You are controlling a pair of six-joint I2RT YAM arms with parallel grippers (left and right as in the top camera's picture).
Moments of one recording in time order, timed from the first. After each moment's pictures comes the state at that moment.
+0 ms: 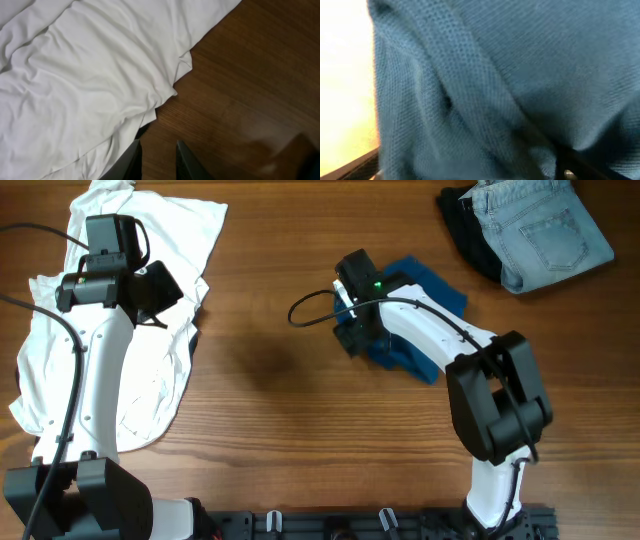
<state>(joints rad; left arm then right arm) 0.09 1.59 1.39 -0.88 -0.06 -0.42 0.48 2.07 1.44 -0.77 0.15 -0.10</state>
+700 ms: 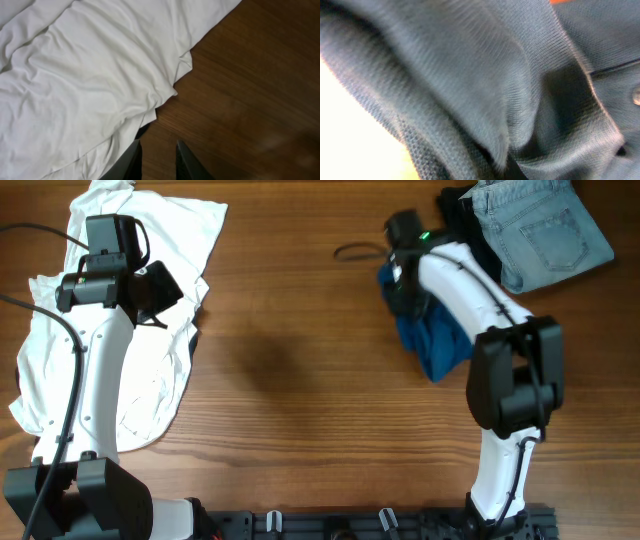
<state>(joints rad) 0.09 1.59 1.39 -0.88 -0.06 -0.42 0.26 2.14 1.75 -1.07 0.15 0.07</state>
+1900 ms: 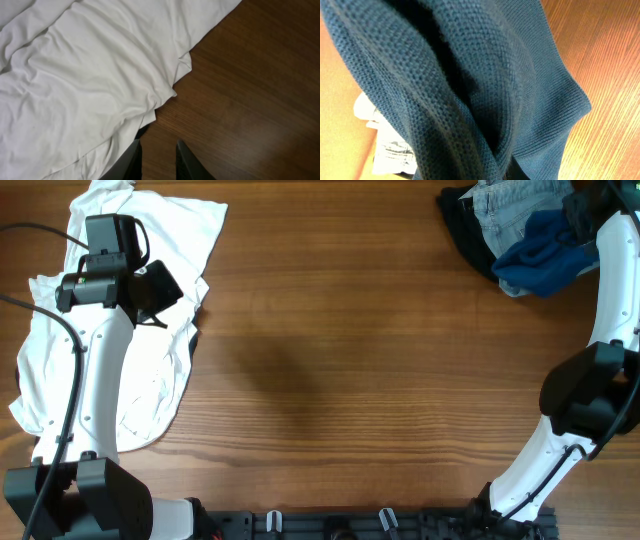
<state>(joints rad) 0.09 1.59 1.39 -0.88 -0.06 -0.42 -0.27 2.11 2.12 -0.99 0.27 0.88</state>
